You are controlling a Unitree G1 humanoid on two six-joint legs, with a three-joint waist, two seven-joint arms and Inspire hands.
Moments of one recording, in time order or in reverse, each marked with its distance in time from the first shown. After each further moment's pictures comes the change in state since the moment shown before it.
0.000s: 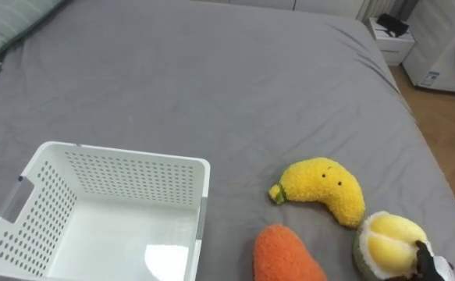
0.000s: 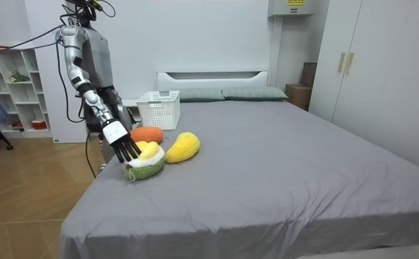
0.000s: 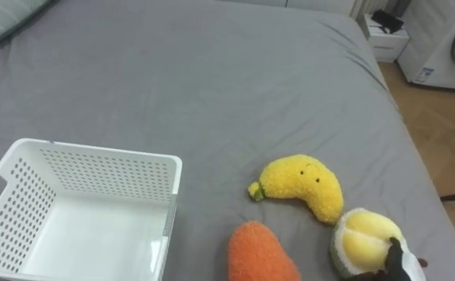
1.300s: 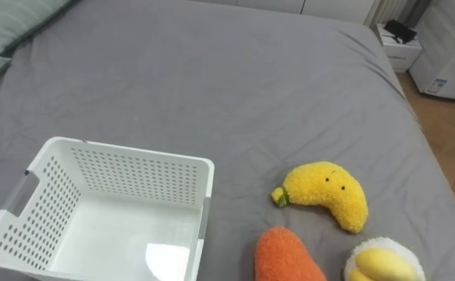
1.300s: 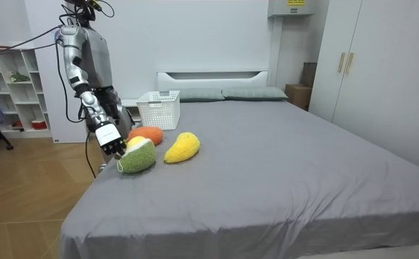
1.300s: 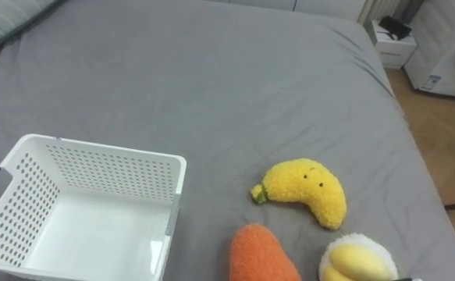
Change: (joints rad) left arm -0.005 0.013 -0.017 -0.002 -0.009 0.010 -0.043; right arm 0.016 -0.015 0.031 0.067 -0.024 0.022 -0.059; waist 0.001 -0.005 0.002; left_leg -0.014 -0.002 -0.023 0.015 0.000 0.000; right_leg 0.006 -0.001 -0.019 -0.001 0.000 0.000
